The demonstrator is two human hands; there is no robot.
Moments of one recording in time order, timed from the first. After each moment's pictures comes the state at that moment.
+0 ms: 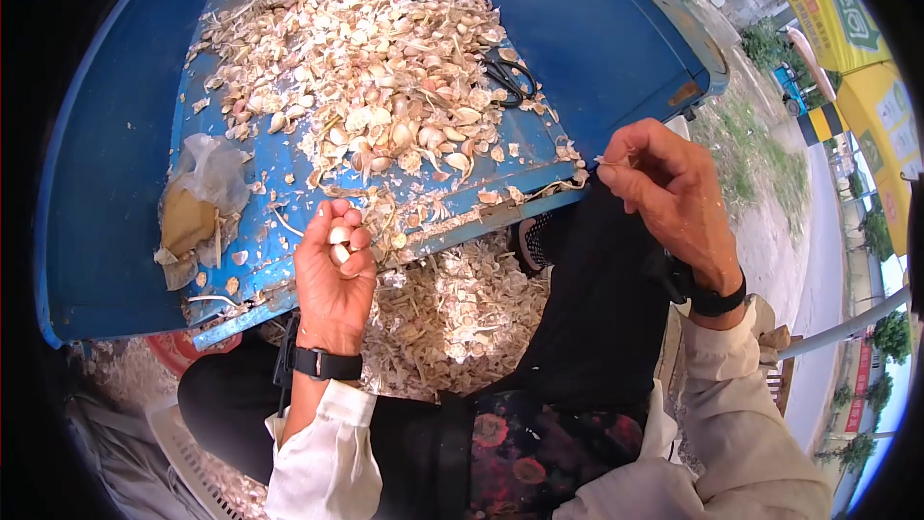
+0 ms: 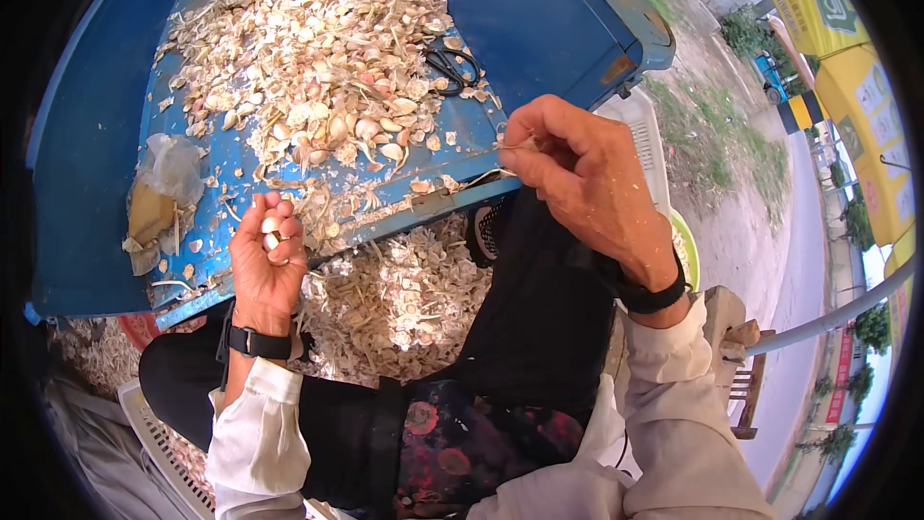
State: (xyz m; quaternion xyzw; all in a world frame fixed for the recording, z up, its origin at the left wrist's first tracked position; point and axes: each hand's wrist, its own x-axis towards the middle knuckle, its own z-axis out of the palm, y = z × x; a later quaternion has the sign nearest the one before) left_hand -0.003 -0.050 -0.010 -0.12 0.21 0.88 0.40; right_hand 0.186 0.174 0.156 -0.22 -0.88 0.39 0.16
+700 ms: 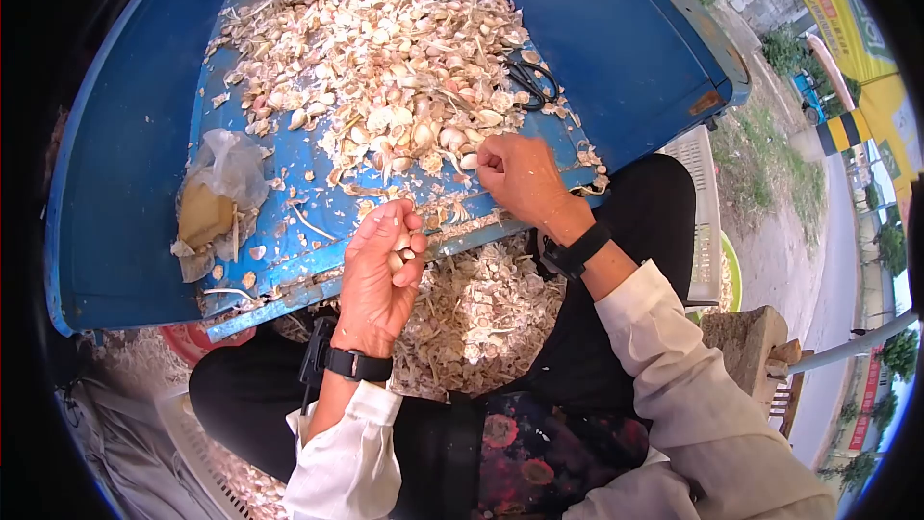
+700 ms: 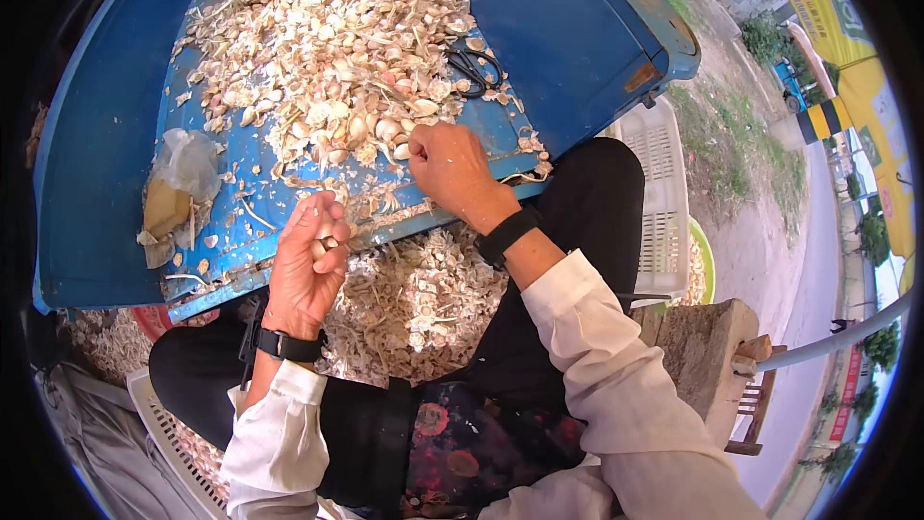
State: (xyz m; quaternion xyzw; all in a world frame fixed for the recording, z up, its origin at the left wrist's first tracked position) left_hand 0.020 -0.038 -0.006 -0.05 0.28 0.85 0.44; right_hand 0.077 0.180 0.003 -0.16 -0.95 0.24 0.14
